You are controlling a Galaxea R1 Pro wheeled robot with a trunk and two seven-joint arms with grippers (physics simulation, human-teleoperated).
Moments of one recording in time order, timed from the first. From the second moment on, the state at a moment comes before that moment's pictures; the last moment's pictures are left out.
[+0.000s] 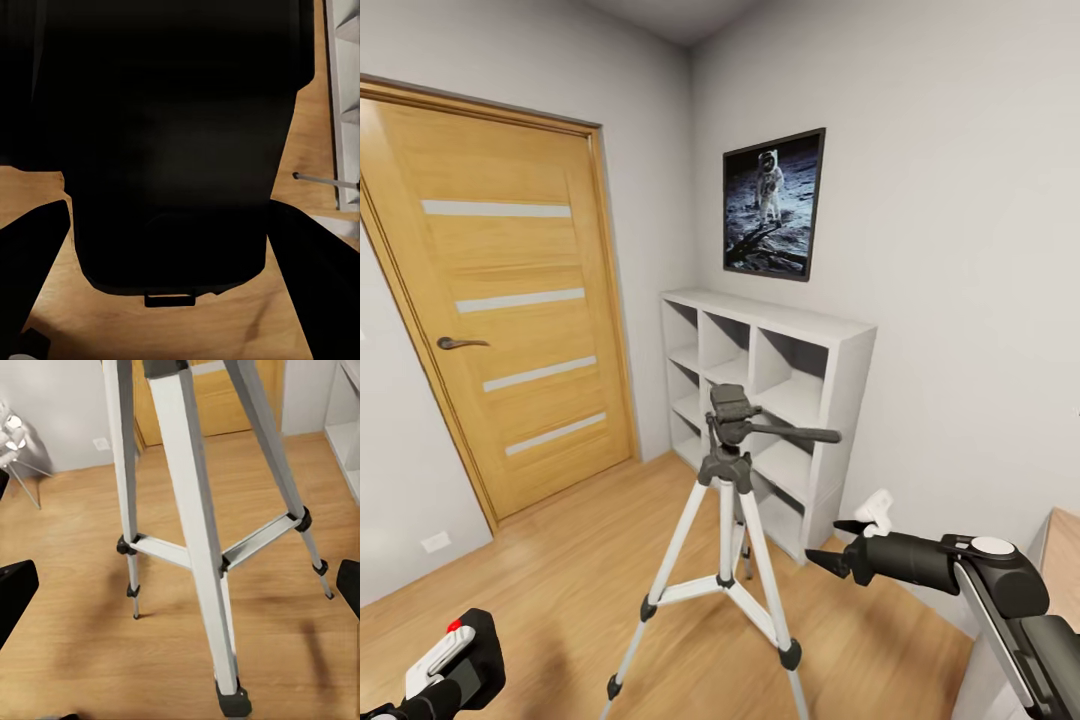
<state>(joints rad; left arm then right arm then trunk) -0.07 0.46 -0.10 -1.00 1.23 0.33 0.20 -0.29 -0.28 0.00 -1.62 -0.02 0.77 0.93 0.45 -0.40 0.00</state>
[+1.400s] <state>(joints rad) -0.07 0.46 -0.10 -1.01 1.23 0.34 0.19 -0.28 -0.27 0.08 -1.62 -0.02 0.77 0.93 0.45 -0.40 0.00</state>
